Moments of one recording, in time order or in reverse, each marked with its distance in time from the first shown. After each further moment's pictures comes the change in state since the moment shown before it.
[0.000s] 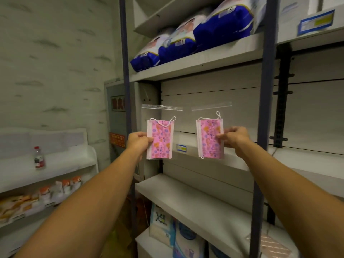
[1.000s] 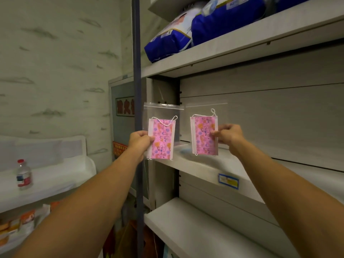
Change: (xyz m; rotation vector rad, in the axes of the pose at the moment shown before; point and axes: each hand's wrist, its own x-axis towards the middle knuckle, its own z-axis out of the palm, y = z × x) left_hand 0.313 -0.064 -0.022 -0.040 0.000 0.004; right_hand 0.248 0.003 0.249 0.062 -0.041 -0.067
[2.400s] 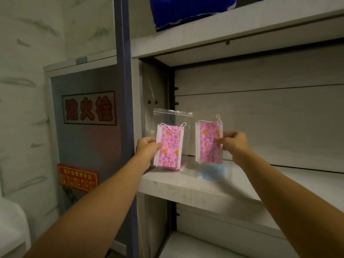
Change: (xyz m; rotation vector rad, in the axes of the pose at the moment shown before) left_hand 0.317 -0.090 0.048 -0.031 -0.406 0.029; right_hand 0.177 0.060 0.155 -0.054 0.404 -0.036
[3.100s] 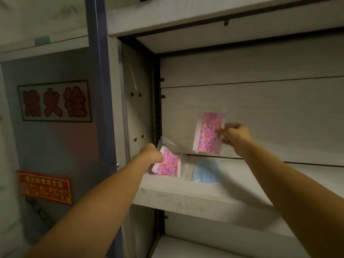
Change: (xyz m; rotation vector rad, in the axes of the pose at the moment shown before) left_hand 0.068 -0.042 0.054 0.680 -0.240 -0.034; right_hand 0.048 0.011 -0.014 0.112 0.096 0.012
